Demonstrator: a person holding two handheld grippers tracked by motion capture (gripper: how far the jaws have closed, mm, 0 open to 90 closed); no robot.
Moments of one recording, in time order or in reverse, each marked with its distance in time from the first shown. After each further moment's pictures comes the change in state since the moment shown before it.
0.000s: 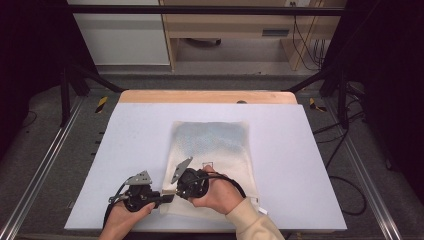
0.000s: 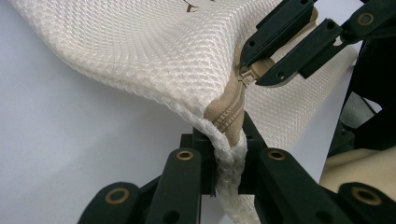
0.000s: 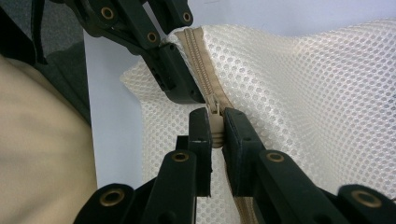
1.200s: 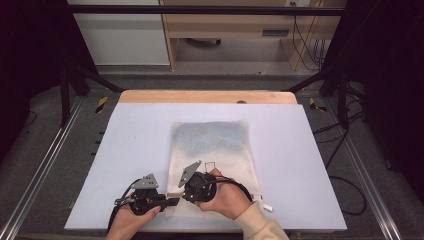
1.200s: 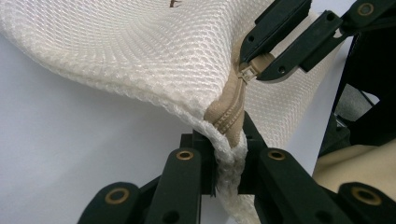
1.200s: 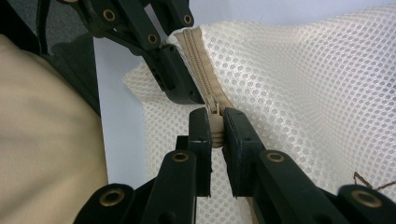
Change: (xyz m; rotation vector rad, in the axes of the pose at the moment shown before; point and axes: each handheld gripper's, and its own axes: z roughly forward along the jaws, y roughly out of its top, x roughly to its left) left arm -0.013 0.000 0.012 0.004 -0.017 0.041; right arm 0.005 -0.018 -0.009 -0.021 -0.008 0.012
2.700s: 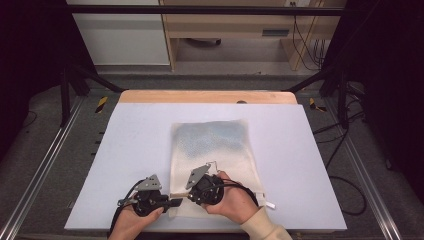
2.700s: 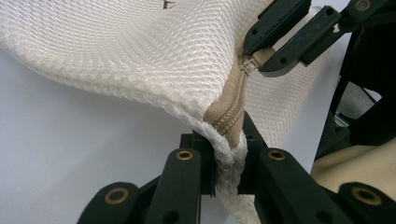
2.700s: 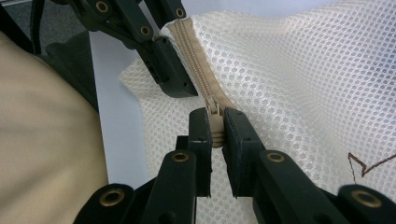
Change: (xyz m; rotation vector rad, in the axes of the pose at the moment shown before) left arm -0.006 0.003 0.005 0.000 0.002 0.023; right arm 0.002 -0.017 -0.009 -0.034 -0.033 0.023
